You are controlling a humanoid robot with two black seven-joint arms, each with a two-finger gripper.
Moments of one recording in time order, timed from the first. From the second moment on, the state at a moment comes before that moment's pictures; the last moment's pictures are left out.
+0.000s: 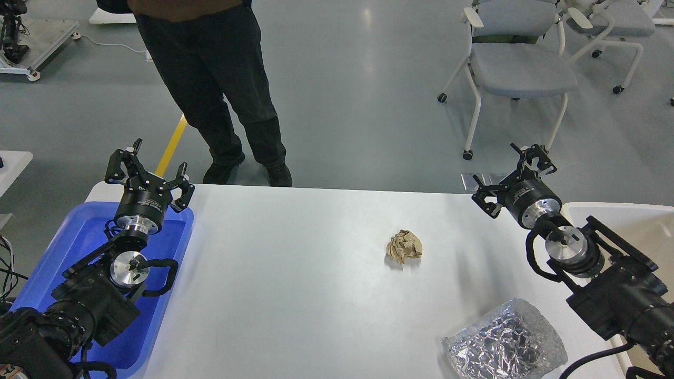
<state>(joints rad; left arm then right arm) -0.72 0.21 -0.75 -0.21 -0.11 -0.59 -0.58 0.67 -0.29 0.87 0.70 0.07 0.05 0.13</state>
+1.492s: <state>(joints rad) -0.72 0.21 -0.75 -0.21 -0.11 -0.59 -0.58 0.68 -0.67 0.65 1.12 -0.20 0.06 0.13</state>
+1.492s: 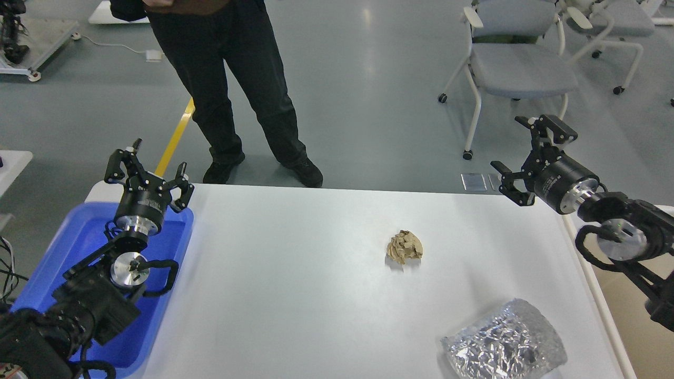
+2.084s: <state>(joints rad) -0.72 0.21 -0.75 -0.21 -0.11 -0.59 -0.58 0.81 -1.06 0.05 1.26 -0.44 0.05 0.35</state>
